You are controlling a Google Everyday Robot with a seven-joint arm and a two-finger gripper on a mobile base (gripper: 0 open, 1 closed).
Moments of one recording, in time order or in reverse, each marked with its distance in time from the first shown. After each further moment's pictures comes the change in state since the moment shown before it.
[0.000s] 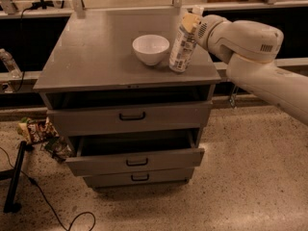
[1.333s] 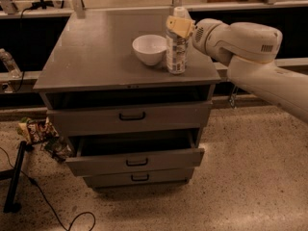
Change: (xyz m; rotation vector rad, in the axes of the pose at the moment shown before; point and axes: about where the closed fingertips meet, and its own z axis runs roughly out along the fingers) arm -0.016 -0.012 -0.002 0.052 -0.059 -0.033
